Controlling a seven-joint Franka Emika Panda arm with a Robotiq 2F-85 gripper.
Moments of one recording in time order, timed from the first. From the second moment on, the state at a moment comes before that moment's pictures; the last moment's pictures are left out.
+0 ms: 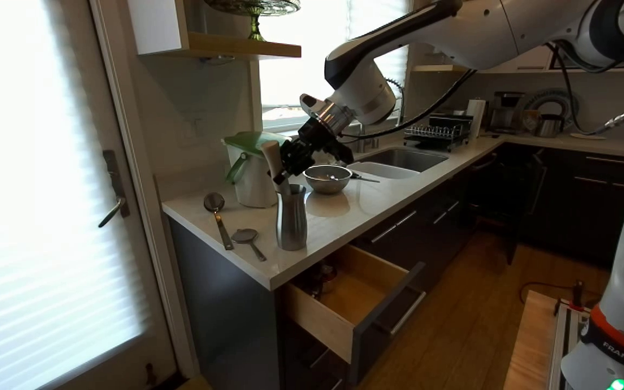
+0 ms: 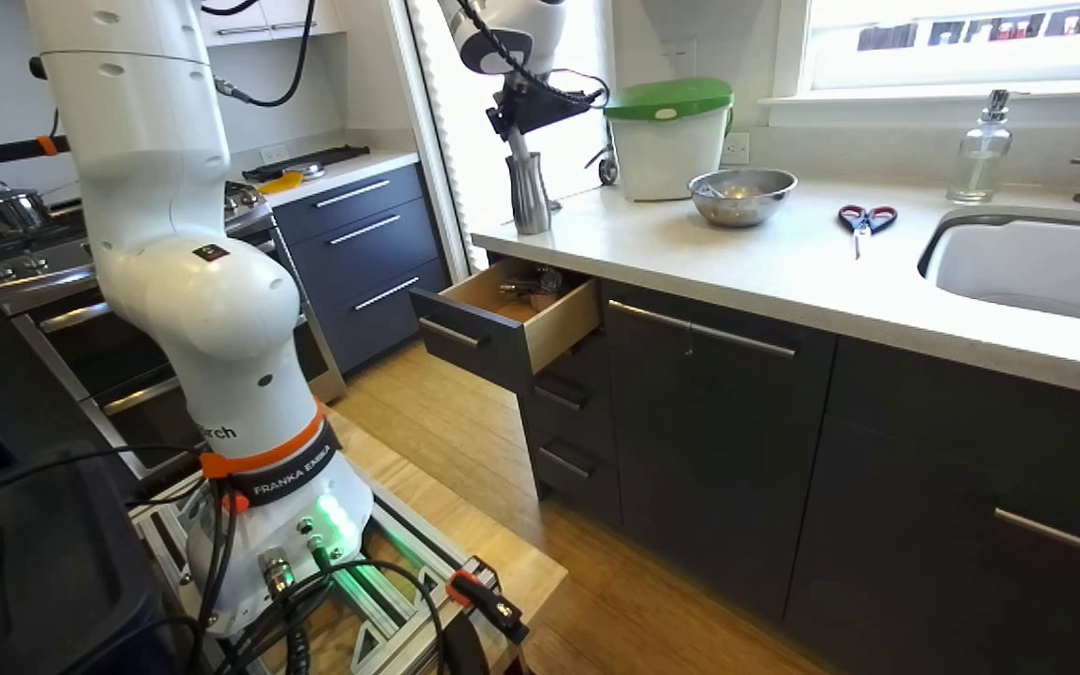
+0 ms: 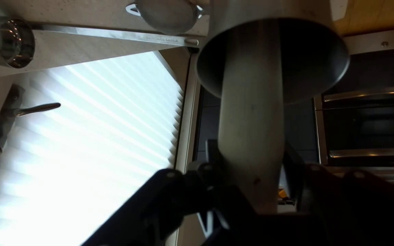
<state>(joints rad) 0.09 0.19 0.09 -1.86 0.98 2.36 -1.72</state>
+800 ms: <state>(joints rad) 0.08 0.15 0.09 -1.86 0.98 2.35 -1.71</state>
